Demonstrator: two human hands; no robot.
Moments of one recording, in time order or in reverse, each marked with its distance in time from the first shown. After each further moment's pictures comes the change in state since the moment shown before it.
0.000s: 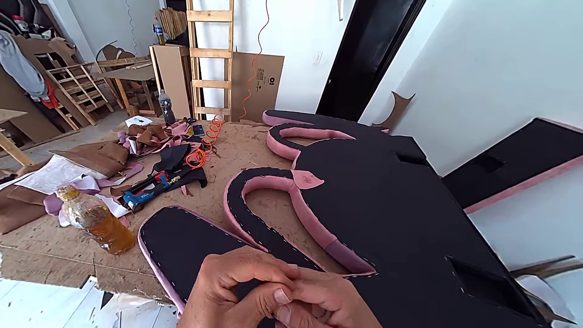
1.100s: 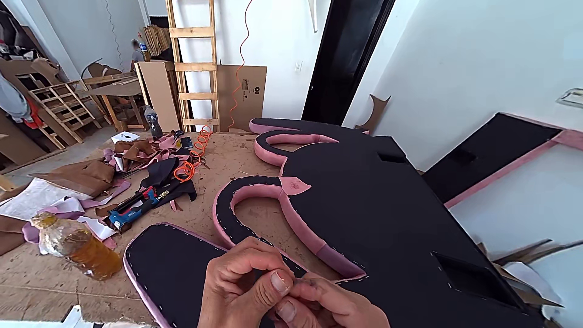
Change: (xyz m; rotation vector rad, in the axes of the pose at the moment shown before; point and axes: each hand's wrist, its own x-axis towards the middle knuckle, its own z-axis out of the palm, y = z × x) left_hand 0.030 -0.017 0.036 -0.281 0.145 0.006; right_hand -0.005 -0.013 0.013 -0.046 0.467 -0.086
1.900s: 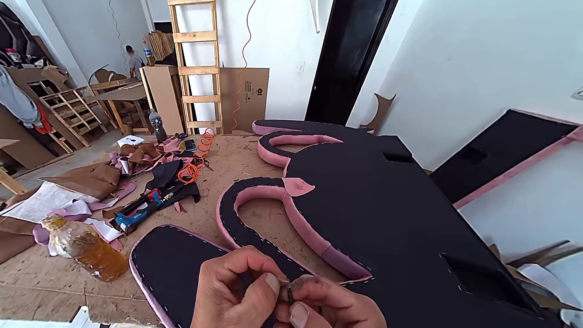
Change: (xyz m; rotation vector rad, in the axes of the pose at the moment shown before) left_hand -0.003 0.023 -0.005 0.150 0.019 -0.121; right_hand -0.003 -0.001 -0.001 0.392 -0.030 0.165
